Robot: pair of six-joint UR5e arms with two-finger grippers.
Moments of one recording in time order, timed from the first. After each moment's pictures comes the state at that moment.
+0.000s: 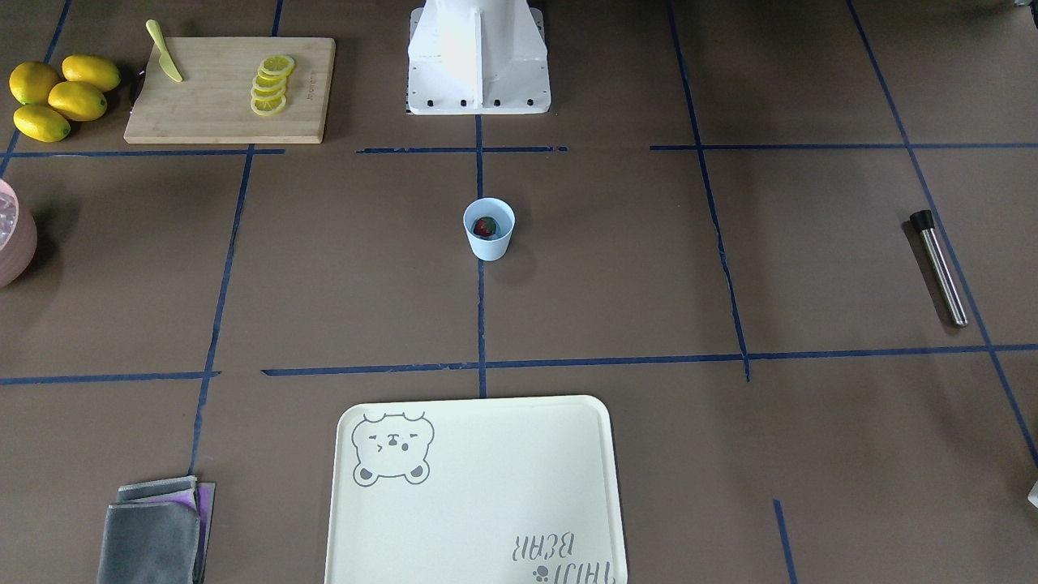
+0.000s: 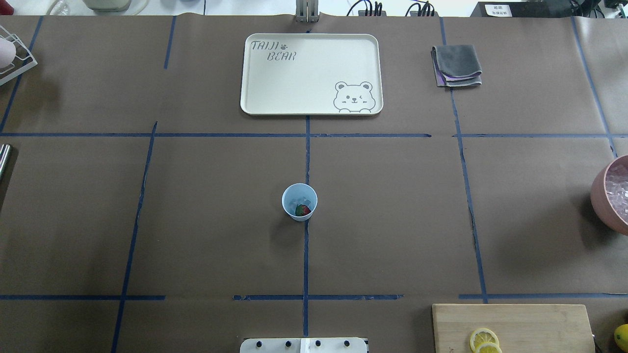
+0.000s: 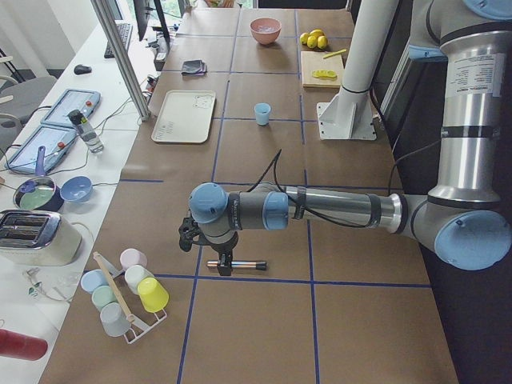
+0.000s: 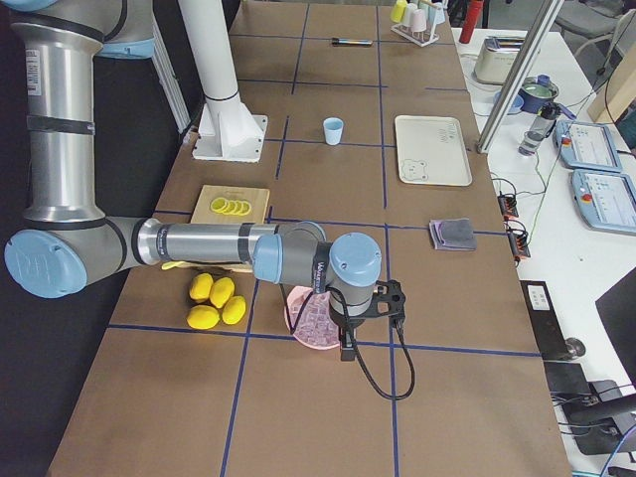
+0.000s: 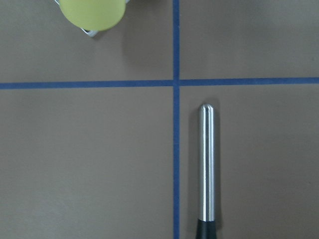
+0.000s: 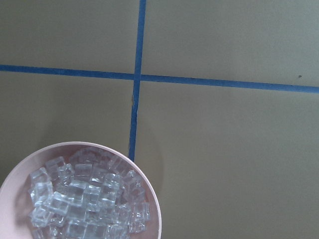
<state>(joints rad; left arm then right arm) -1.55 -1.54 -1.67 -1.46 -2.45 0.01 1.67 -1.63 1.69 -1.70 2.32 -0.18</state>
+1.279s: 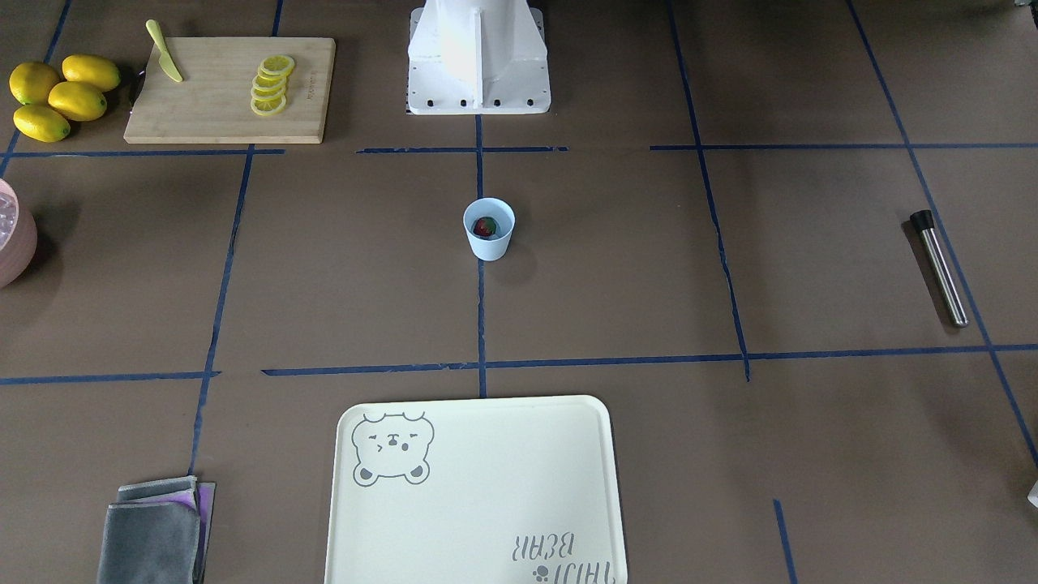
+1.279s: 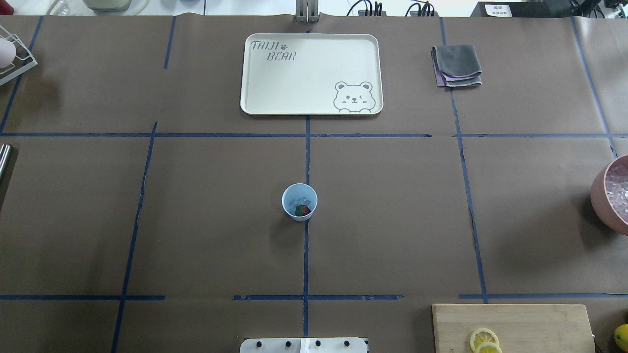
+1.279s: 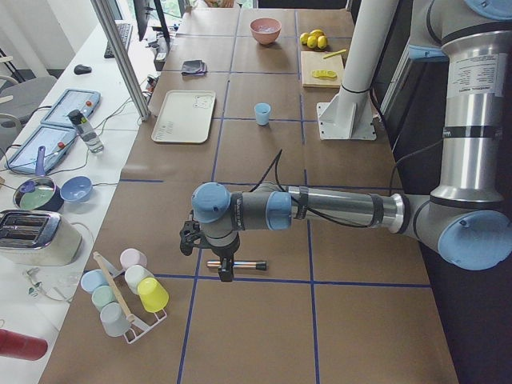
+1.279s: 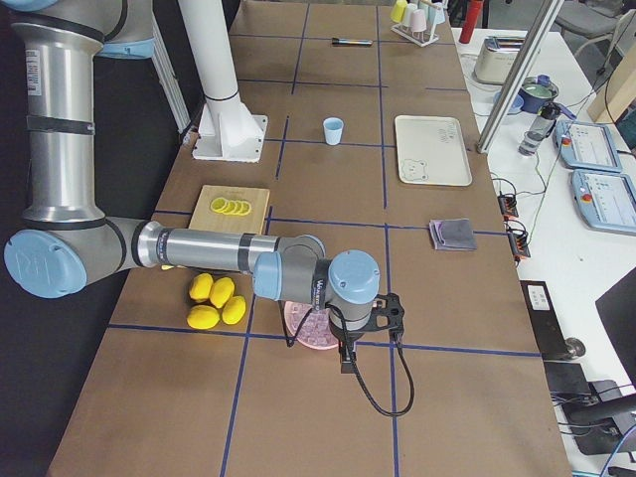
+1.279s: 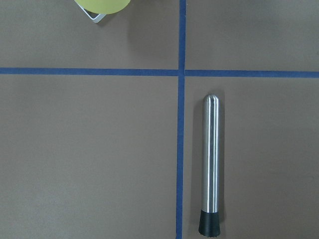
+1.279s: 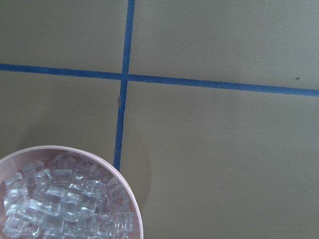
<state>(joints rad) -1.56 -1.53 -1.69 -1.45 -2.37 0.02 1.66 -1.63 1.60 -1.59 2.32 -0.18</state>
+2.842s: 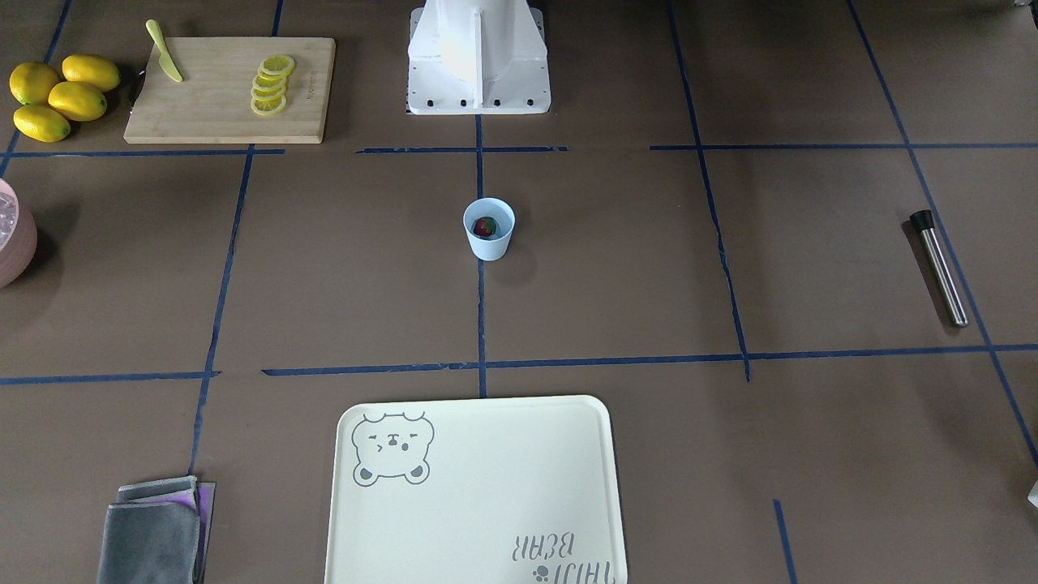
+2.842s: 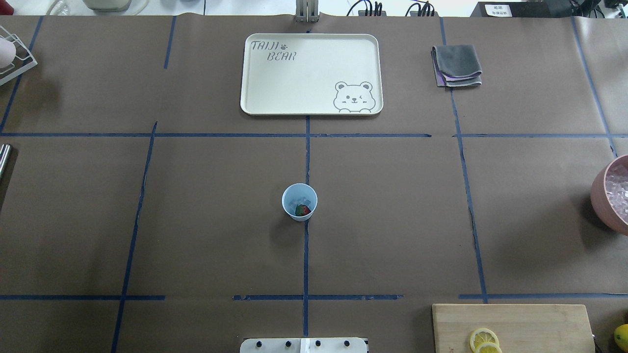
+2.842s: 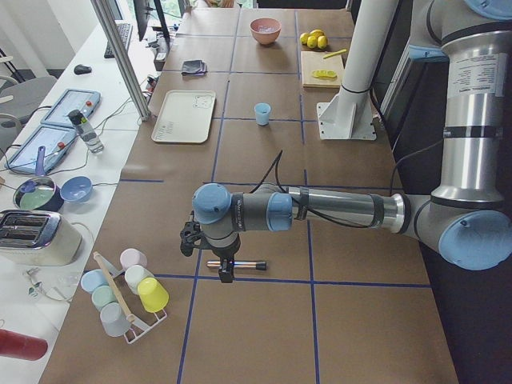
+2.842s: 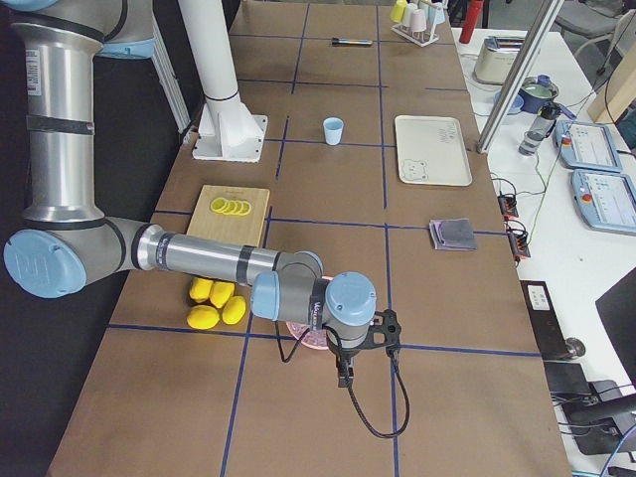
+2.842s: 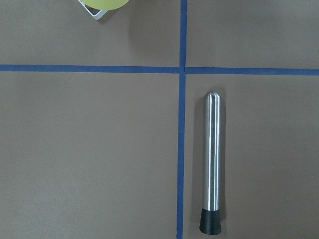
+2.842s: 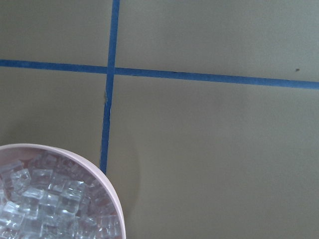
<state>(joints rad) -1.56 -1.53 -1.68 -1.46 -2.37 0.02 1.66 -1.63 1.53 -1.53 2.33 -0.17</state>
